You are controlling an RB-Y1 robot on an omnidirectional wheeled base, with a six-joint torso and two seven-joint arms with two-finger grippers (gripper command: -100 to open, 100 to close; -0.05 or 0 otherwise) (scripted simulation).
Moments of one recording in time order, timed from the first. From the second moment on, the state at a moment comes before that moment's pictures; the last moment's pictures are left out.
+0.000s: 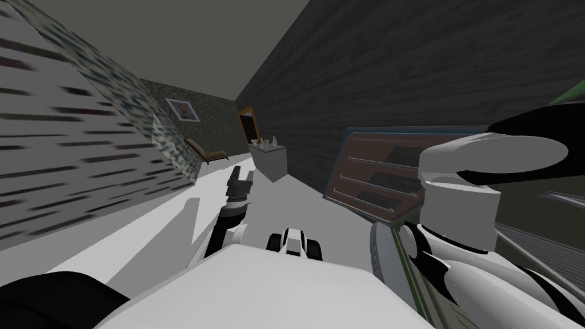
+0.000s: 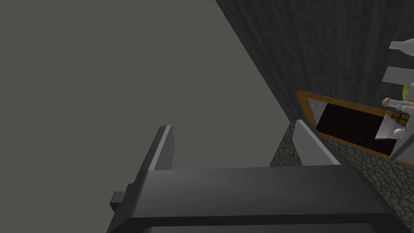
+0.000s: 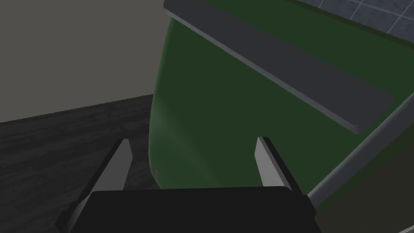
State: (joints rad) left arm 0.54 -0.01 0.01 -2.29 -0.10 -0.54 0.16; right arm -0.58 -0.75 -0.44 -1.99 -1.53 -1.04 0.01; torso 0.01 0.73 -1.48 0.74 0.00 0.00
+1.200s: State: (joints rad) left arm 0.54 -0.01 0.01 -2.29 -0.10 -0.54 0.16; right arm -0.33 -1.10 -0.37 -1.75 -1.20 -0.81 0.15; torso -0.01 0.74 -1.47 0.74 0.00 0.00
